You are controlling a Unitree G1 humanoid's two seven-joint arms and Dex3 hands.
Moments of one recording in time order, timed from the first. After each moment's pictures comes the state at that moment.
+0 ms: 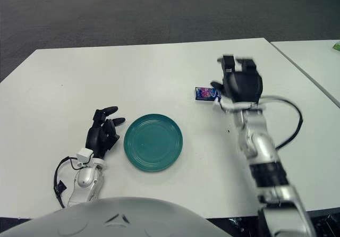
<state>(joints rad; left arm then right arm) 0.33 -0.11 -0.14 0.09 0.03 -0.40 0.11 -0.22 -0.57 0.10 0.02 -1.07 0.05 -0.22</state>
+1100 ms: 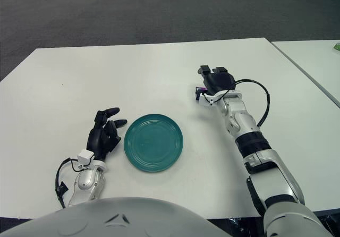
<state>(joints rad) 0.37 -0.11 -0.17 0.03 0.03 -0.36 0.10 -0.44 -0.52 0.34 0.49 -0.92 -0.03 -0.09</state>
